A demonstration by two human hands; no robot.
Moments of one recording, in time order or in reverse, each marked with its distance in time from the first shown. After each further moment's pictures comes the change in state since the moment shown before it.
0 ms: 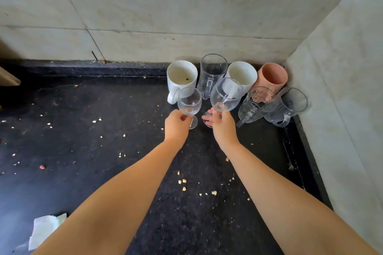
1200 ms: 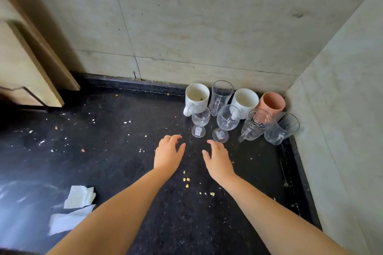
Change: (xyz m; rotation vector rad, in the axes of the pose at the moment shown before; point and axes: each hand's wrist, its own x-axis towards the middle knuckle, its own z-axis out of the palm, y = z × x) left_hand -0.095 -0.026 -0.056 0.396 0.129 0.162; right_hand -0.090 0.000 -0.015 -0.797 -0.243 -0.226
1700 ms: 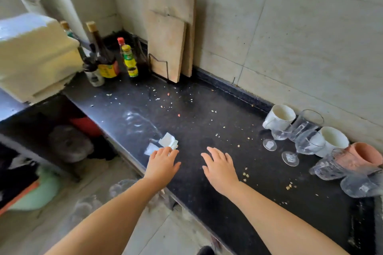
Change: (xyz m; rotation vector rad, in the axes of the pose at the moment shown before) left_hand -0.200 -0.144 -0.100 0.398 0.194 -0.237; right_hand -0.108 -0.106 0.089 -0.605 -0.241 -0.829
